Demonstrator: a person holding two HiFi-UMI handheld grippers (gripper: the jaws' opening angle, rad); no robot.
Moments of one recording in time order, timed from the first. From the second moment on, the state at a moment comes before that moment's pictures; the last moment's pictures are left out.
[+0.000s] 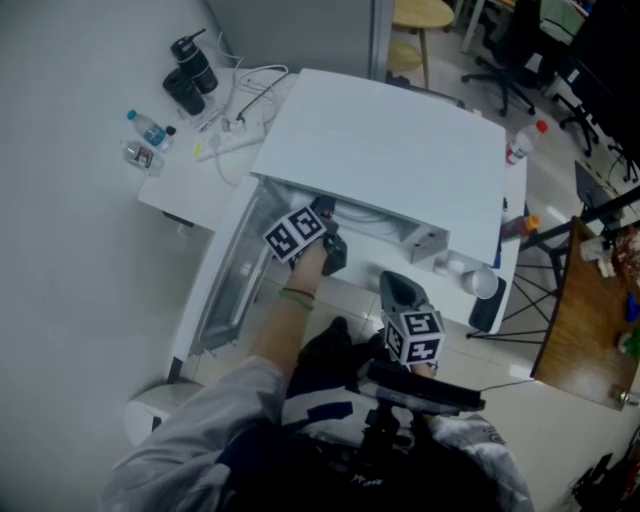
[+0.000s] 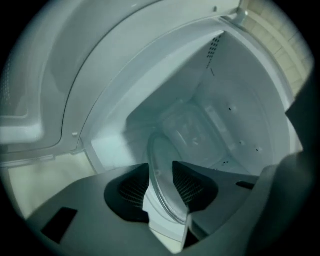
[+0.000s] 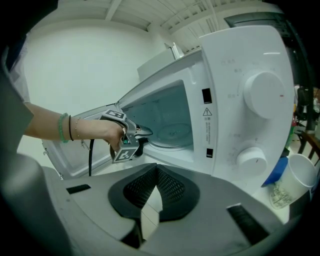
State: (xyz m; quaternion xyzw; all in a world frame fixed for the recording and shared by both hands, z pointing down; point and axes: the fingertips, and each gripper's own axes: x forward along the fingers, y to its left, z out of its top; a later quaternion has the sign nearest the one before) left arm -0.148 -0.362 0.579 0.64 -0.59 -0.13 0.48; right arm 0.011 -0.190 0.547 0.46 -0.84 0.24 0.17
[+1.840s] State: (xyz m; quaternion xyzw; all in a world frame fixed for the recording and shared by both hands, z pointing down) left arm -0.096 -0.300 0.617 0.63 -0.41 -0.19 0.63; right arm -0.020 -0.216 0.587 0.44 -0.80 0.39 0.13
